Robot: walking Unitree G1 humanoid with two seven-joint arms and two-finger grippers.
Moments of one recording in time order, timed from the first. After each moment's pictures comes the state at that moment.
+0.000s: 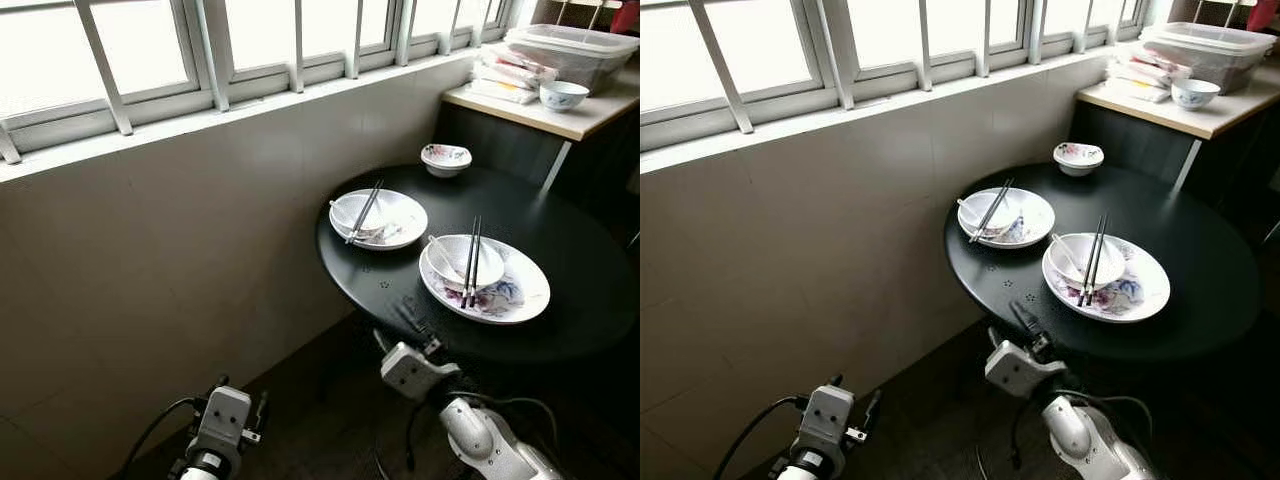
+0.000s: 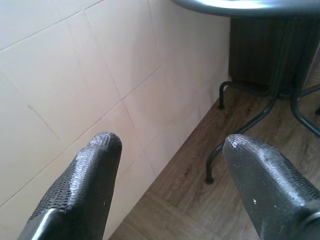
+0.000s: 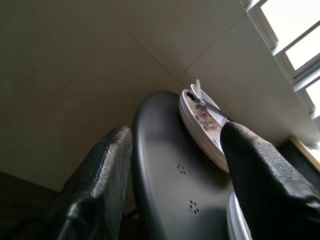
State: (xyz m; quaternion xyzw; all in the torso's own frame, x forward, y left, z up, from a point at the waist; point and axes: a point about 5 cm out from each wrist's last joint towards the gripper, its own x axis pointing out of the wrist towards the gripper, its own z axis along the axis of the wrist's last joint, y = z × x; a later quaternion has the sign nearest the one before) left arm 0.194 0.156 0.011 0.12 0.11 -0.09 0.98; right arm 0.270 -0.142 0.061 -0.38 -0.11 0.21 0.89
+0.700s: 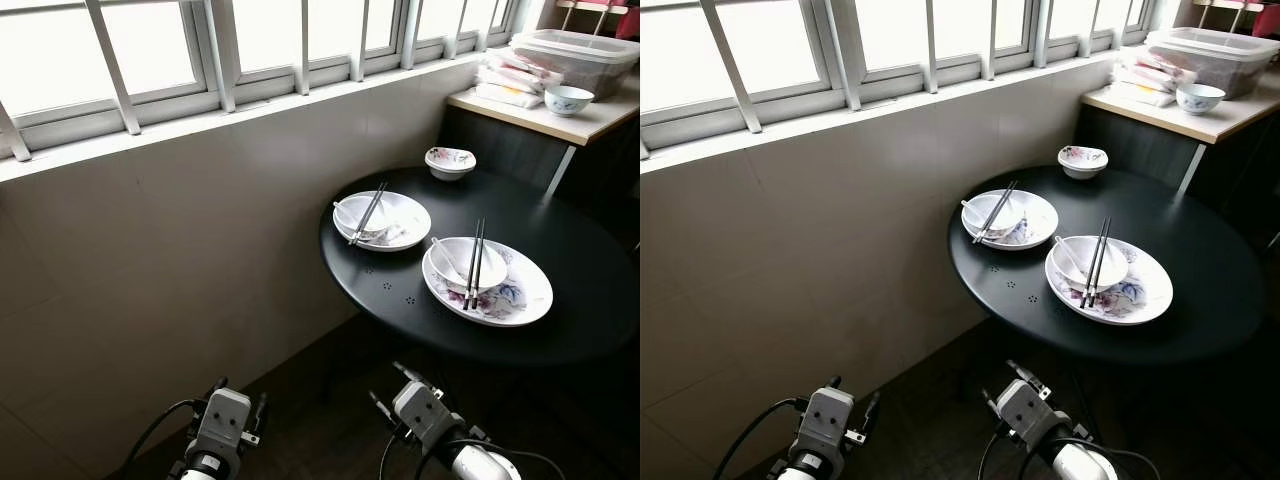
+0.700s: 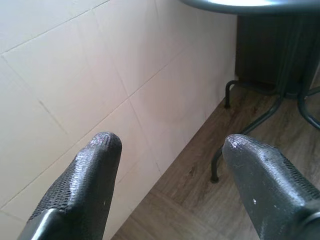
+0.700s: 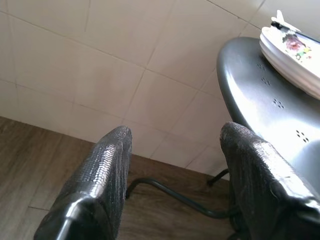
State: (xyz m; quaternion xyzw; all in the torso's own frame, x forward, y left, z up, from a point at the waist) left arm 0.193 0.156 0.010 0.13 0.11 -0.09 0.98; right arm 0.229 -0.150 0.025 -0.25 0.03 0.28 0.93
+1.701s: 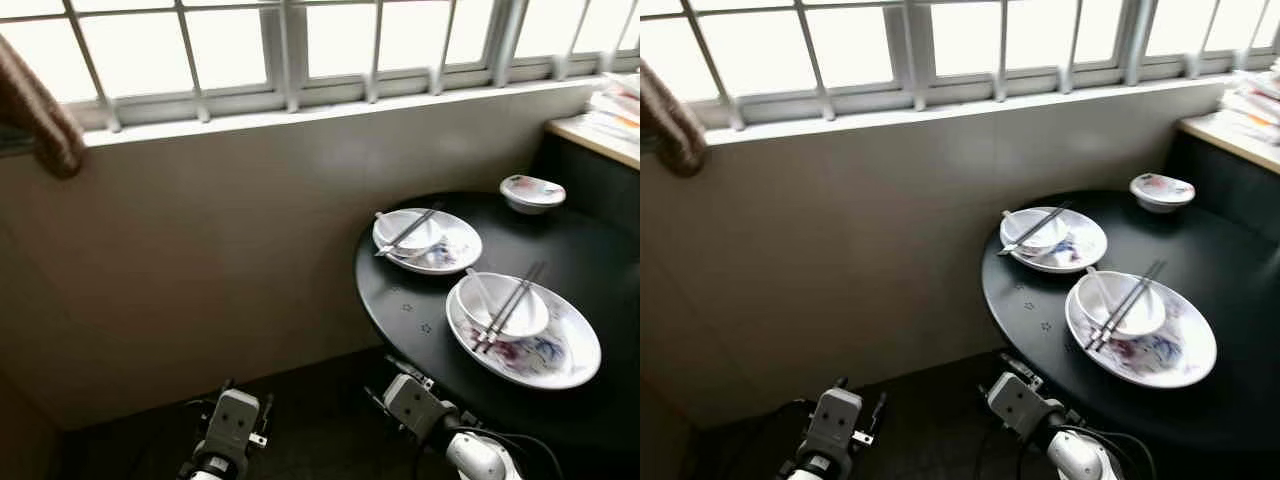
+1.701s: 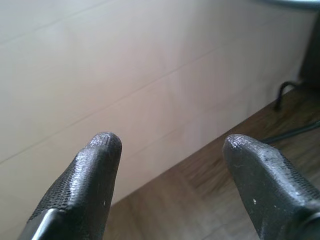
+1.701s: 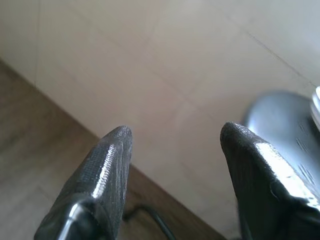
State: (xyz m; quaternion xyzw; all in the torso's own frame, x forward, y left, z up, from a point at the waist) left arm 0.189 0.153 0.006 0.13 0.12 -0.09 0.98; right arm 0.244 -0.138 0.031 -0.28 0.03 0.30 0.91
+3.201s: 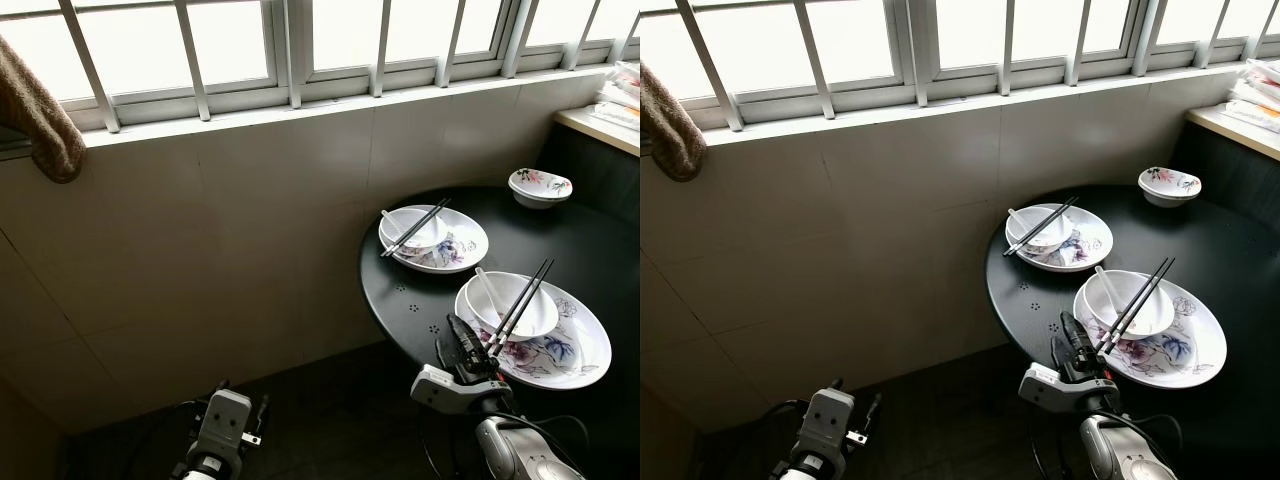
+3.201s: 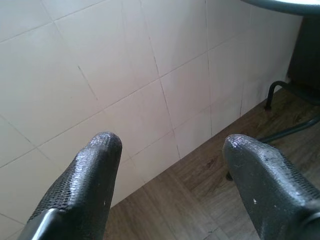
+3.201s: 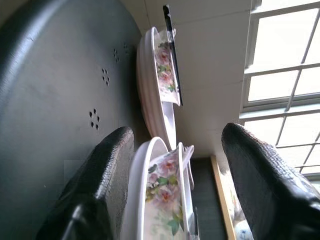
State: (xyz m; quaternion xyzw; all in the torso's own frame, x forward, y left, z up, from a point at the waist) left arm 0.194 0.154 0.009 0.11 0.11 -0.09 0.98; right arm 0.263 -0.201 0.048 -0.66 -0.05 0.03 0.75
